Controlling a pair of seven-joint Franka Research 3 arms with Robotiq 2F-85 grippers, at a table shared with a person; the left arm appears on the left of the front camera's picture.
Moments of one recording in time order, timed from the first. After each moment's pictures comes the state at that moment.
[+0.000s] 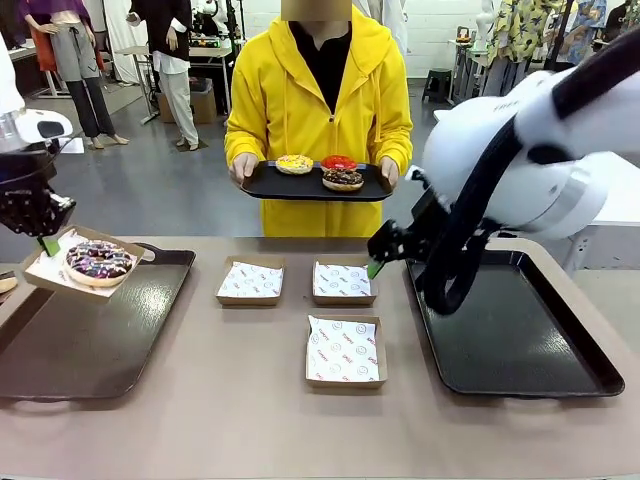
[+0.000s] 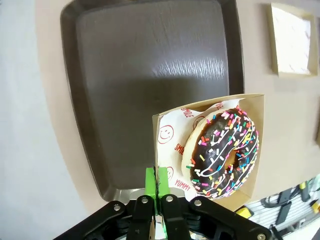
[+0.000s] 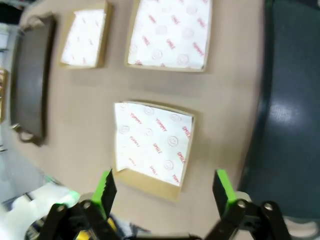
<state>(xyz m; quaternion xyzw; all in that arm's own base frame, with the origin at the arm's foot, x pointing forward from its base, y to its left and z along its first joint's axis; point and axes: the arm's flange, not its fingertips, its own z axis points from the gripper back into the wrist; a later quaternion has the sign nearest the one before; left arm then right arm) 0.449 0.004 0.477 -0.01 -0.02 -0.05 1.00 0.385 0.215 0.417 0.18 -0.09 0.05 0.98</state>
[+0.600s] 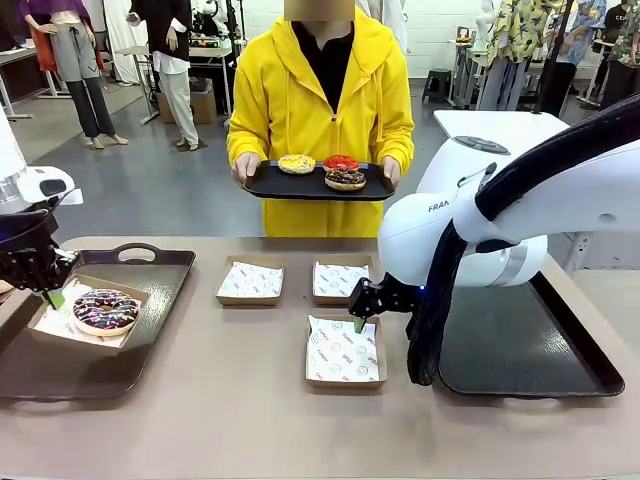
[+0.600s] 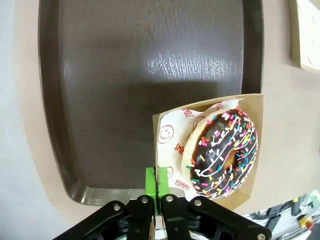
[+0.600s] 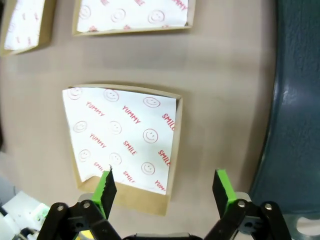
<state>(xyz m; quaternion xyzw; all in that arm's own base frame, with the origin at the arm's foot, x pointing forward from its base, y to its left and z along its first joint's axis) 0.410 -0.002 0.410 -0.02 0.00 0.02 1.00 0.377 0.244 0.348 0.11 -0.04 0.03 0.99</state>
